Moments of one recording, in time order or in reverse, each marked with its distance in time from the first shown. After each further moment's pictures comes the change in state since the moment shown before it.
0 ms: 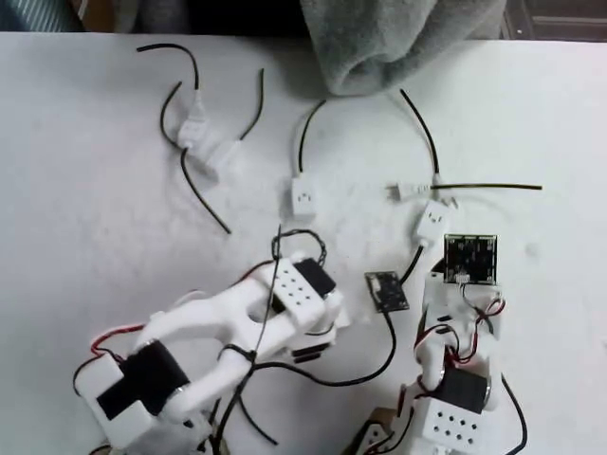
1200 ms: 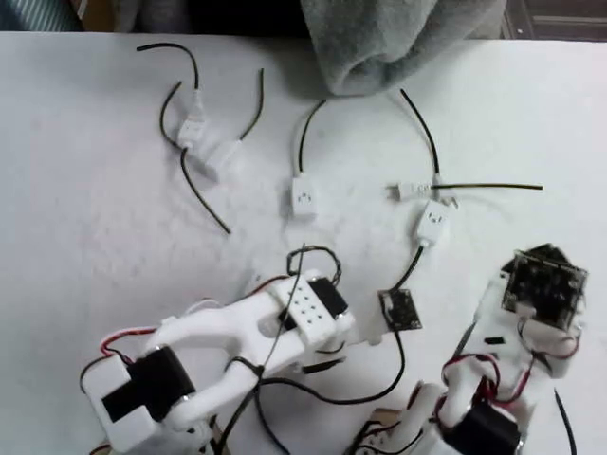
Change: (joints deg) left arm 5.1 0.2 0.8 -4.0 3.4; right arm 17.0 -0.6 -33.8 16.7 0.0
